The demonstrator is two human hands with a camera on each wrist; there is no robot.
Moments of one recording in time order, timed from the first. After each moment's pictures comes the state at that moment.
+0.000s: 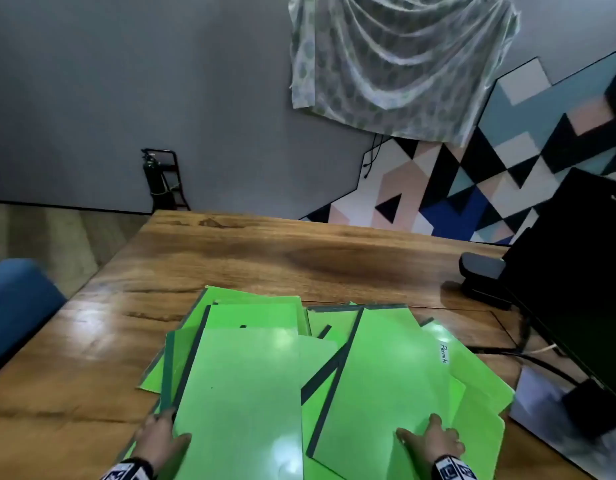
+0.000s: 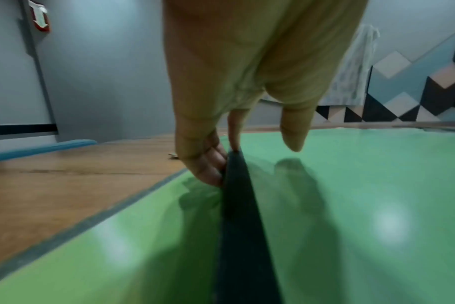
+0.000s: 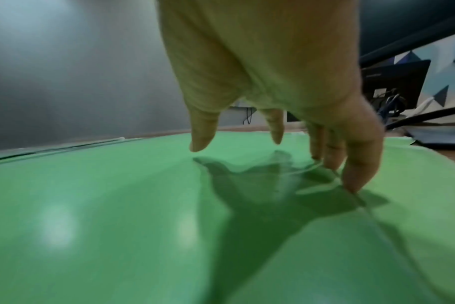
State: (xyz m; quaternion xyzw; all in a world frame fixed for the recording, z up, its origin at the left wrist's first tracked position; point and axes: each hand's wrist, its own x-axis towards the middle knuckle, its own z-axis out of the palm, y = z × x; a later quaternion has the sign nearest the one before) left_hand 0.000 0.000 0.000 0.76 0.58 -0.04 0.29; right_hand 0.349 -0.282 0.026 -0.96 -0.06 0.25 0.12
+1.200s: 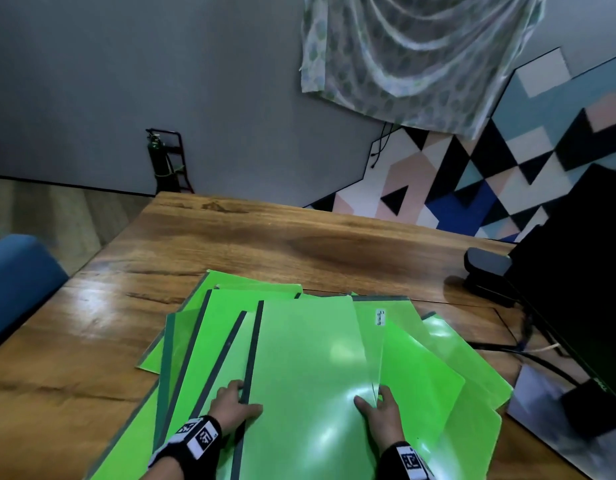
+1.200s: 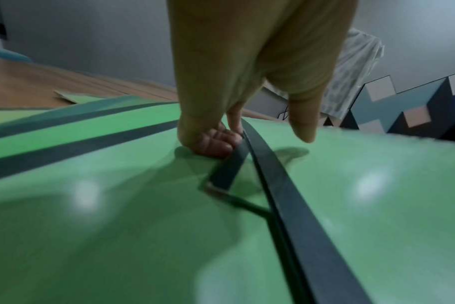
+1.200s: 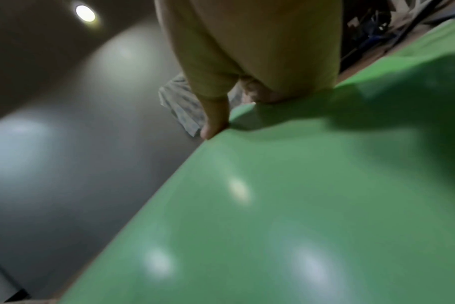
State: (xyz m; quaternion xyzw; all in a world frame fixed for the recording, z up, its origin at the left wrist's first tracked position) left_hand 0.090 -0.056 0.028 0.69 0.52 -0.02 0.50; right_hand 0.293 -0.232 0.045 -0.82 -0.08 0.32 0.47
